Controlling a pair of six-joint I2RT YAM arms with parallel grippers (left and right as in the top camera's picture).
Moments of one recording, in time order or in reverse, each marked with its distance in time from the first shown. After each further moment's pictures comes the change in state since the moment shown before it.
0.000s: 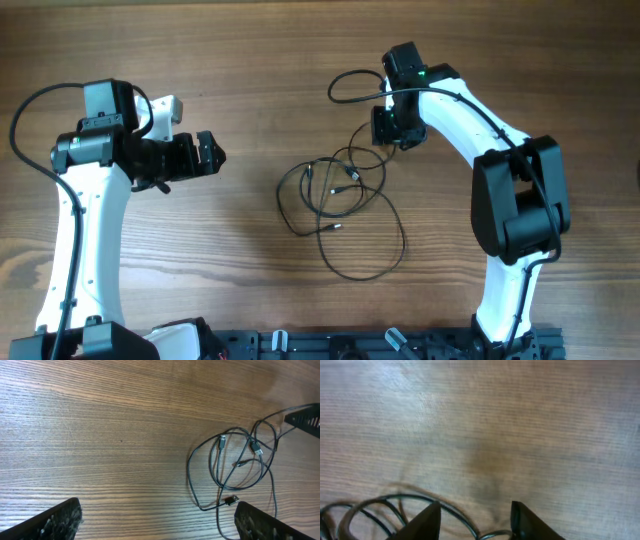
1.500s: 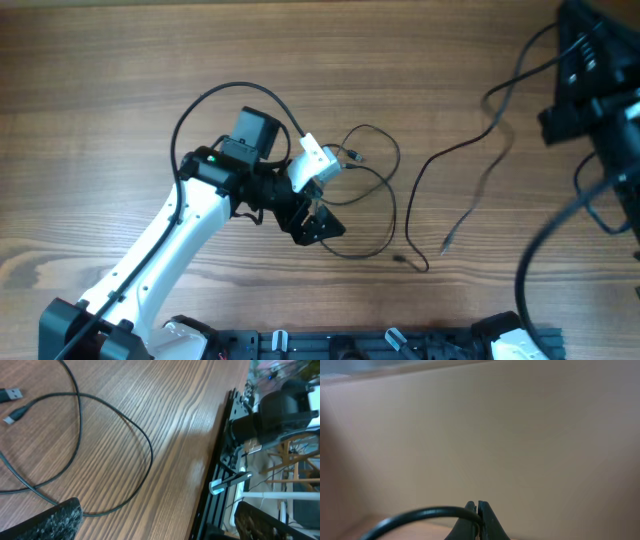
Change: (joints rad) left arm -0.589 0.000 -0.162 0.180 0.426 0.410; right arm 0.000 -1.046 0.258 0.184 0.211 -0.200
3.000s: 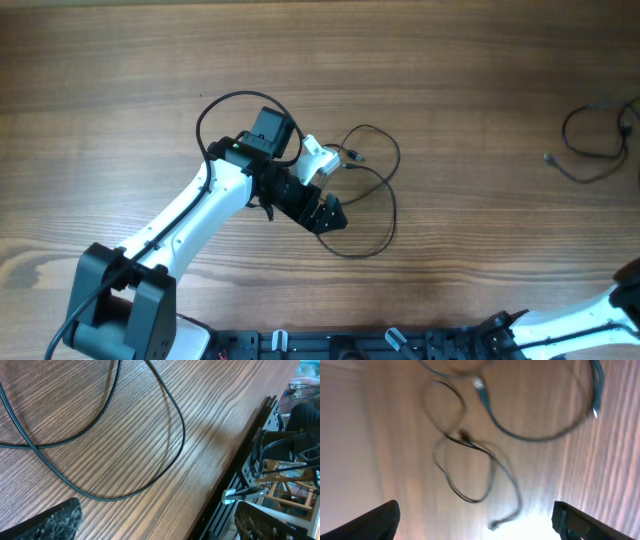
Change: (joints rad) left arm -0.012 0.174 -0.003 0.047 -0.094 -0.229; right arm -1.317 0.842 -0.042 -0.349 -0.418 0.595
